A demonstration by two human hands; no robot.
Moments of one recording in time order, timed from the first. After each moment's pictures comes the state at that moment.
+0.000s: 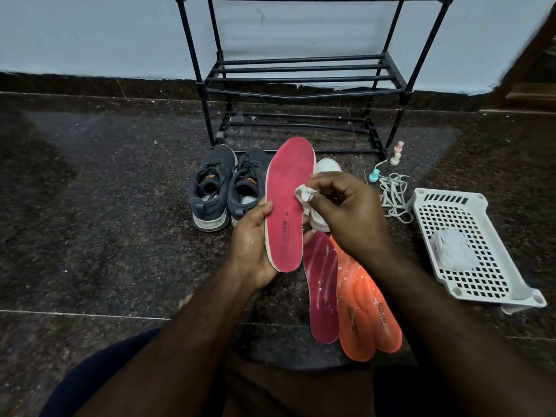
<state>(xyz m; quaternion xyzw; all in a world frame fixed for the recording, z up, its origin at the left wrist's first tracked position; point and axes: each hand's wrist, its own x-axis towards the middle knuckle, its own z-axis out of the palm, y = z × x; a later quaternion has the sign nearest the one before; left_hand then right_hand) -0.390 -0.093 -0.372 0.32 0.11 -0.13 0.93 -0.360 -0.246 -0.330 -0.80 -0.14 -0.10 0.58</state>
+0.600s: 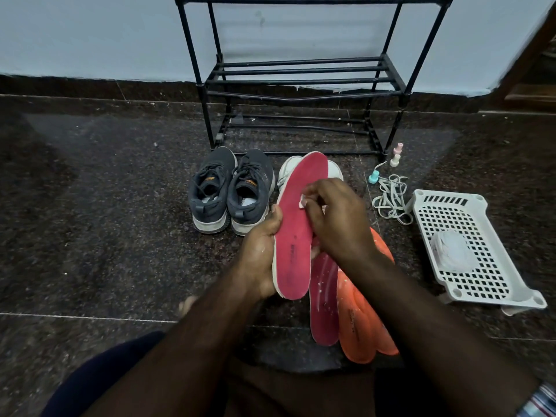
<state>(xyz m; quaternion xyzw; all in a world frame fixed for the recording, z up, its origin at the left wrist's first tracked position) -0.402 -0.109 -0.357 0.31 0.16 -0.20 0.92 -0.352 -0.235 -0.351 -0.88 -0.19 -0.23 0.36</state>
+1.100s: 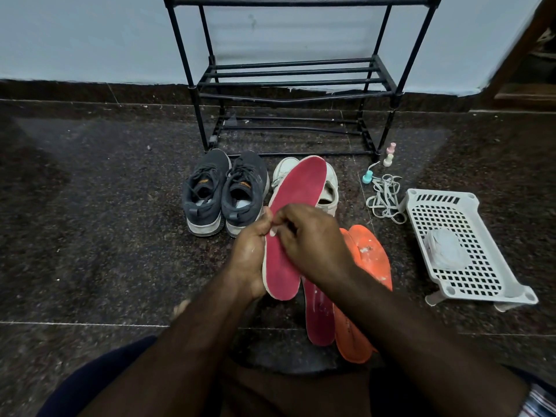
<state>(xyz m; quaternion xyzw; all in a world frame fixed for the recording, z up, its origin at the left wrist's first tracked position) -0.398 -0.105 -0.361 0.28 0.17 -0.21 0.92 -0.380 -0.217 -0.353 -0.89 -0.24 -0.18 0.35</state>
